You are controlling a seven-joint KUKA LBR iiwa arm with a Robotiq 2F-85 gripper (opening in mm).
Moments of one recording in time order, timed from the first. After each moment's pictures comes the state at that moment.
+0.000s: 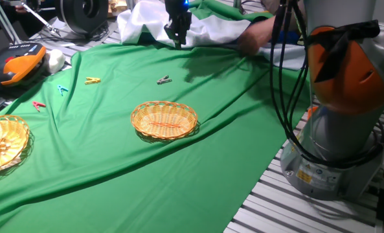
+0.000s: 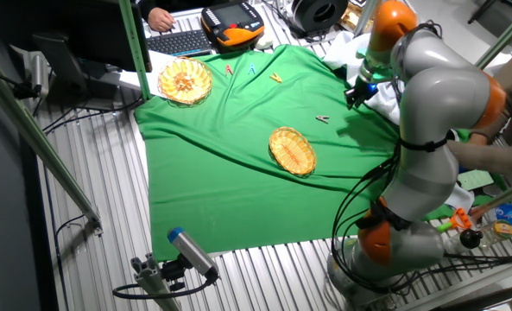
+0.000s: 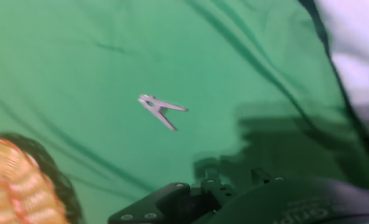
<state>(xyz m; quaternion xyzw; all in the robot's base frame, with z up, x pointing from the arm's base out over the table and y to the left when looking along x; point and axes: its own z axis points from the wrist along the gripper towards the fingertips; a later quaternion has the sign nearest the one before) 0.538 -0.189 0.147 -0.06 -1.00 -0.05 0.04</state>
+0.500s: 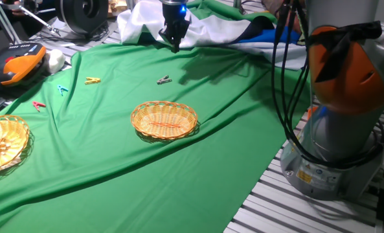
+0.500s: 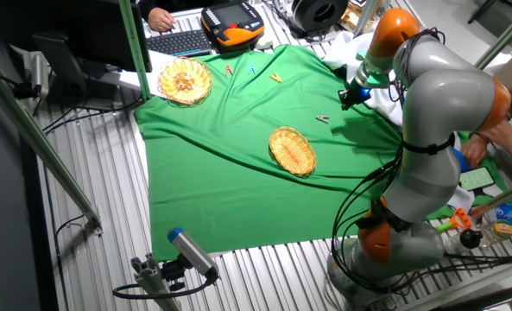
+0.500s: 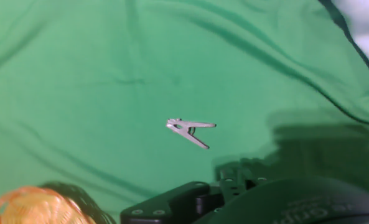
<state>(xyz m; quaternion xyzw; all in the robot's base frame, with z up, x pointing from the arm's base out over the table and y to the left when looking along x) 0.546 -0.173 0.138 -0.14 -0.99 -0.07 0.01</state>
